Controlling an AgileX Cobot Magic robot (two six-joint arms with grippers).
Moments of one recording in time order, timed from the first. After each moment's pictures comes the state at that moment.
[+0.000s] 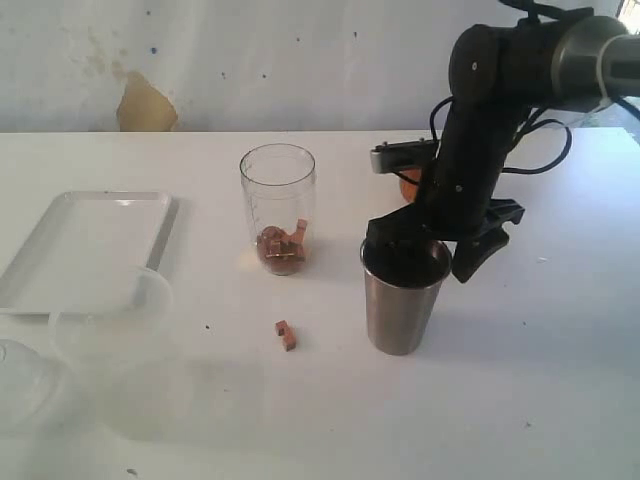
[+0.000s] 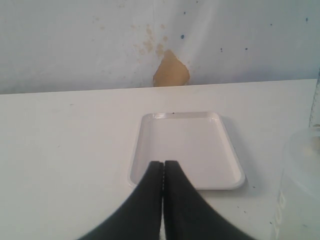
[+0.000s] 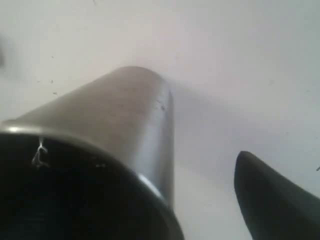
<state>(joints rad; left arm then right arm) -0.02 0.00 0.00 -0.01 0.23 0.05 0.23 2.00 -1.54 0.17 1.22 -0.11</state>
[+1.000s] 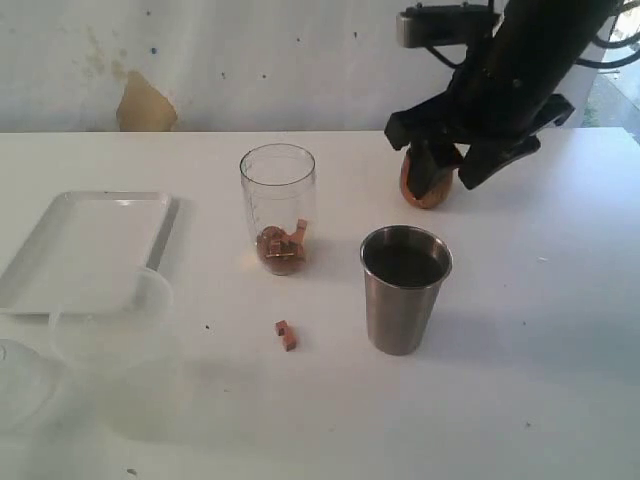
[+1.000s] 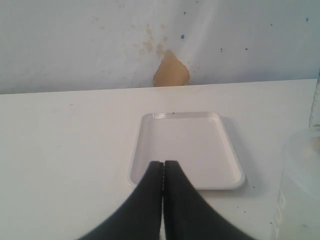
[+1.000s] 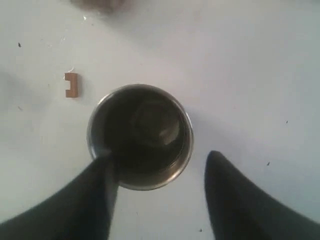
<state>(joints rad) -0.02 0.00 0.00 -0.01 0.23 0.05 0.23 1.69 -1.56 0.18 1.22 -0.11</state>
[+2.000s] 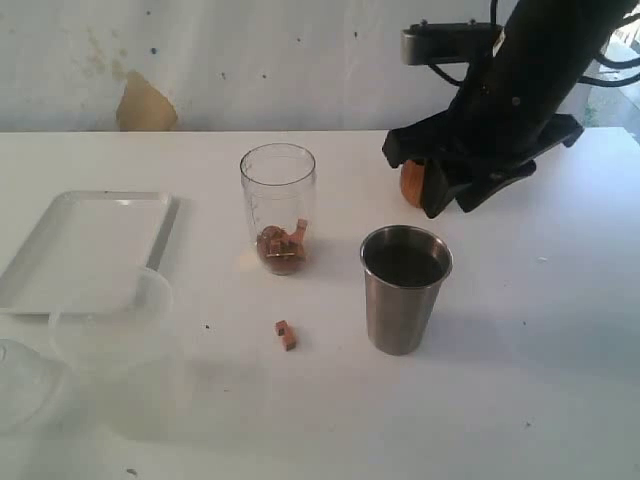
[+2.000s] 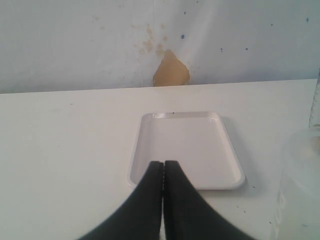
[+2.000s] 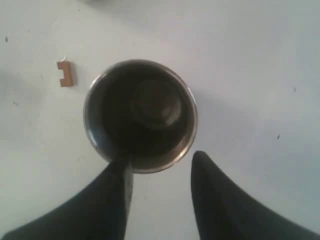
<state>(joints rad) -0.02 0.00 0.00 -0.01 0.23 0.05 0.26 1.66 -1.50 0.15 1.22 -0.02</state>
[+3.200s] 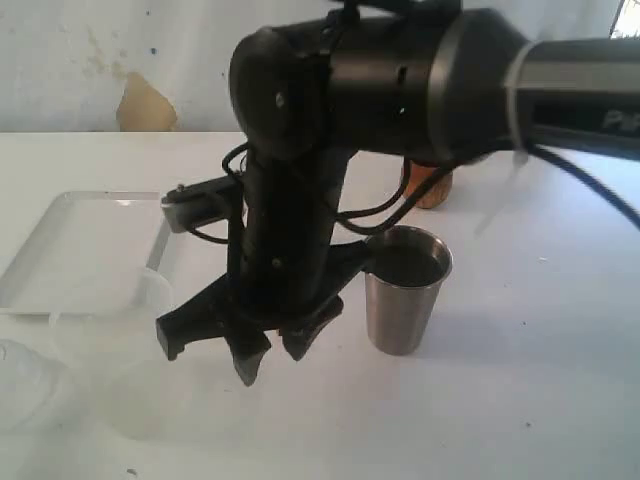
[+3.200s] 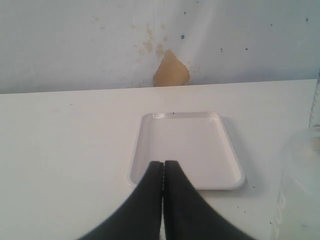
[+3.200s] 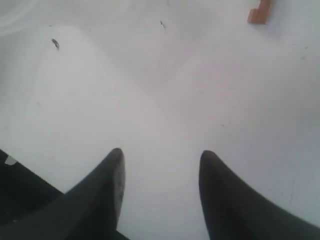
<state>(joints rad) -0.02 0.00 0.00 -0.01 0.23 0.05 0.76 1.84 -1.52 0.15 1.22 0.21</state>
